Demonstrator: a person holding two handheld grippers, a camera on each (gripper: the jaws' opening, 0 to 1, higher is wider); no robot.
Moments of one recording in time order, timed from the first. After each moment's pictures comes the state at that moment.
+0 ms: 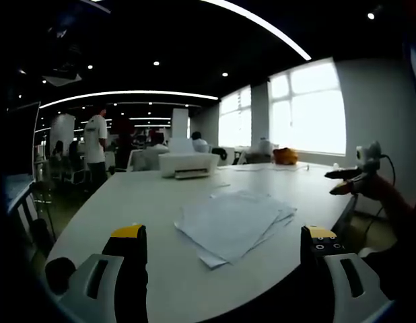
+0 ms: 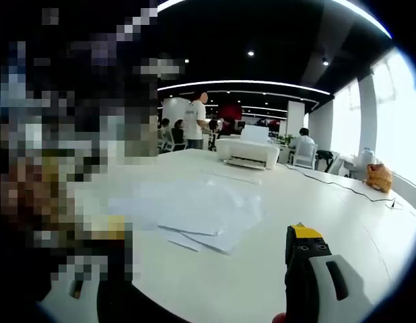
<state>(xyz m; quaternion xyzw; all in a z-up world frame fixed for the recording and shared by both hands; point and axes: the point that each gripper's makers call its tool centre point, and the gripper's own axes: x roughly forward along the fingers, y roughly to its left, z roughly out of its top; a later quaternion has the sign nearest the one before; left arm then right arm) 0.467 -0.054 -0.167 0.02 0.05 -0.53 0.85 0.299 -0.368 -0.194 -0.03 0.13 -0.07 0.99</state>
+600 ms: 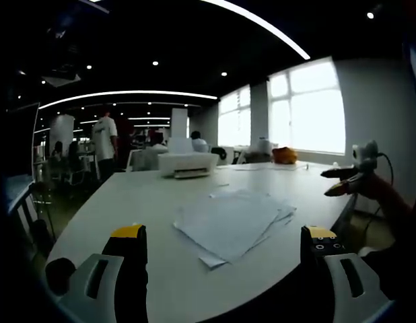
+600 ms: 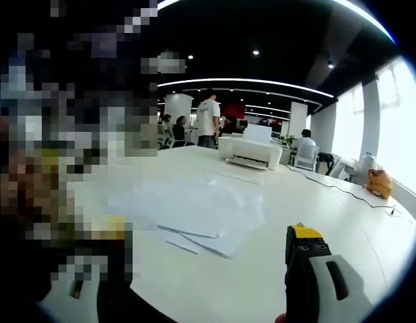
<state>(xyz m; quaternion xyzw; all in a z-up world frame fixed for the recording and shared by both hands) 0.466 -0.055 -0.167 0.02 0.05 -0.53 0.85 0.313 -0.365 -0.195 -0.05 0.14 -0.07 0.99</state>
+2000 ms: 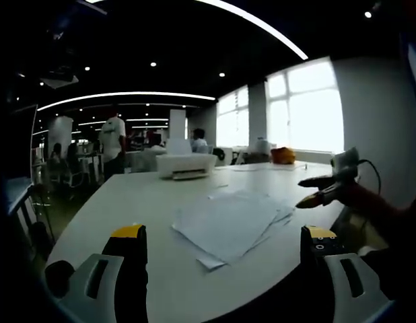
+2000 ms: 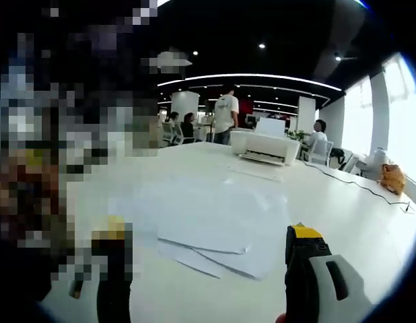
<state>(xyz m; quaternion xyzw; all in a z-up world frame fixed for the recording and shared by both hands) 0.464 -0.058 -0.166 0.02 0.05 -0.53 0.84 0.388 -0.347 -0.227 -0.03 0.15 -0.04 0.99</state>
